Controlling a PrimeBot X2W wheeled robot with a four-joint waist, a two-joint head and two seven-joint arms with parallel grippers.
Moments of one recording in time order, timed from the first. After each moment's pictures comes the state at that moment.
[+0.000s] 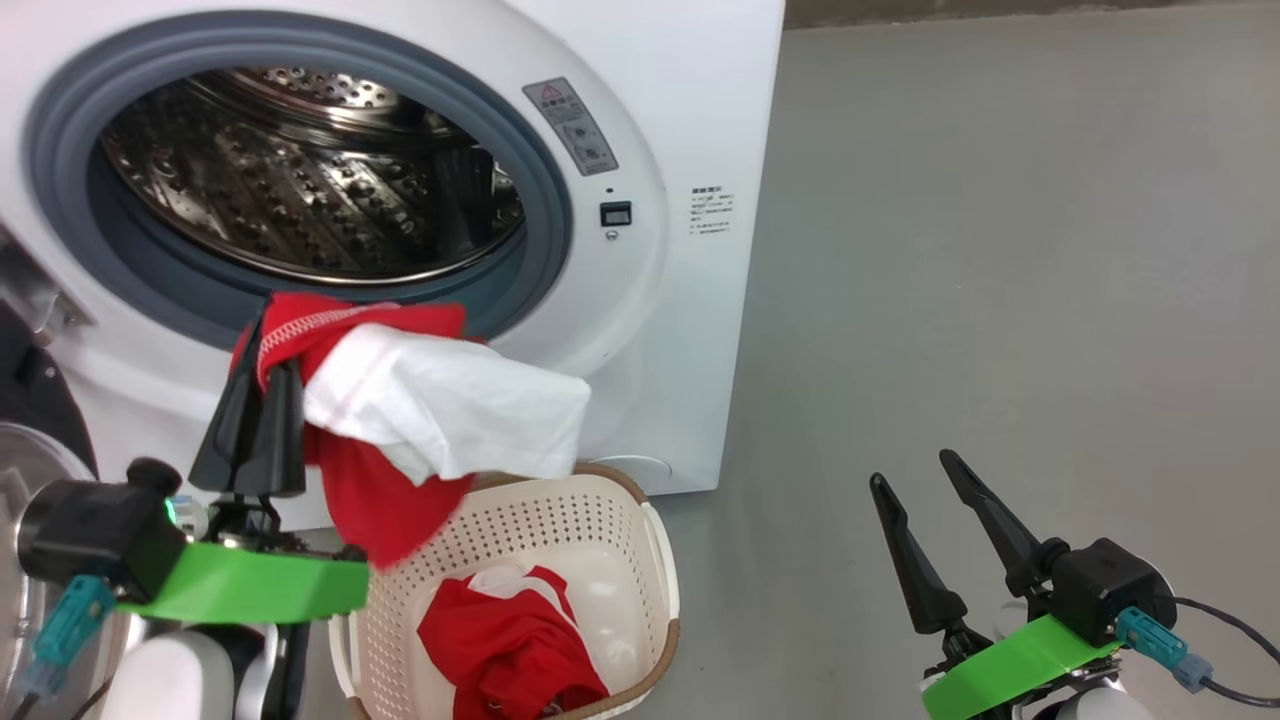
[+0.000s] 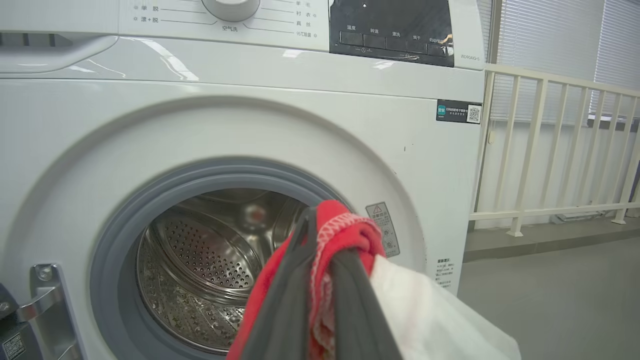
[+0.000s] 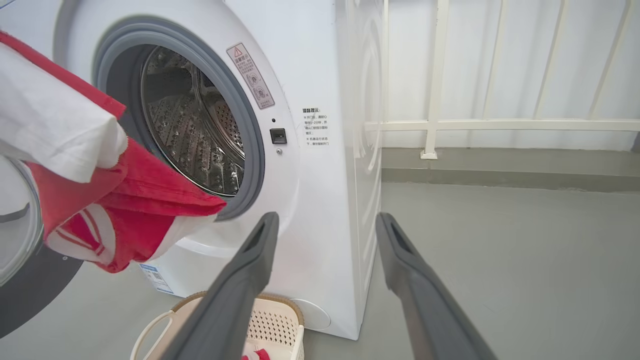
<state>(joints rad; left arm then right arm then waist) -0.29 0.08 0.03 0.02 -0.22 -0.11 -0.19 -0.06 -0.09 0.17 0.19 0.32 0.12 -0.26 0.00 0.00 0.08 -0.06</state>
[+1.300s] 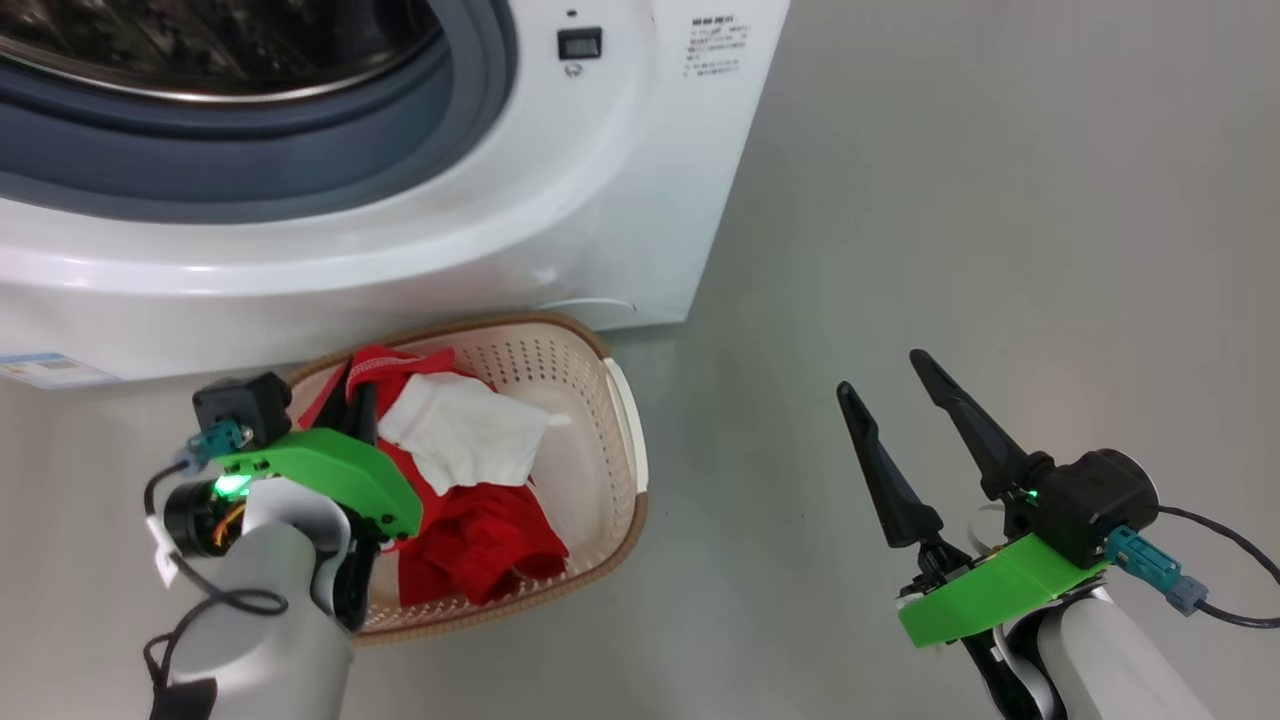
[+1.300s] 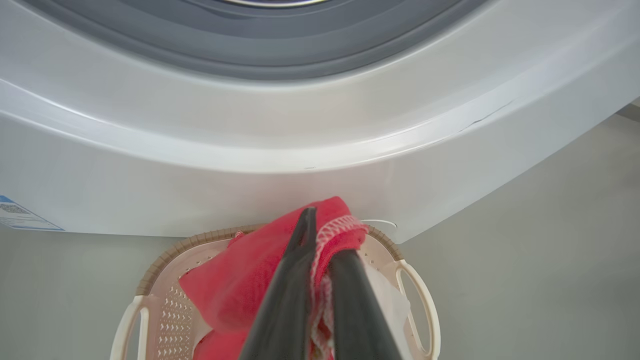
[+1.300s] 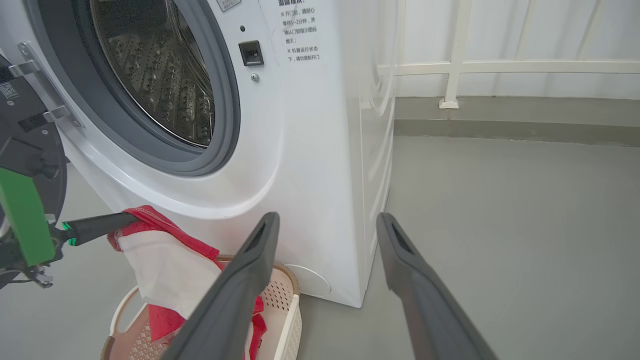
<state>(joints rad) -0.71 0.03 -0.09 1.00 -0.39 -0.11 -0.24 -0.21 -0.12 0.23 0.17 0.33 0.12 -0.26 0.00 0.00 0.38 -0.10</state>
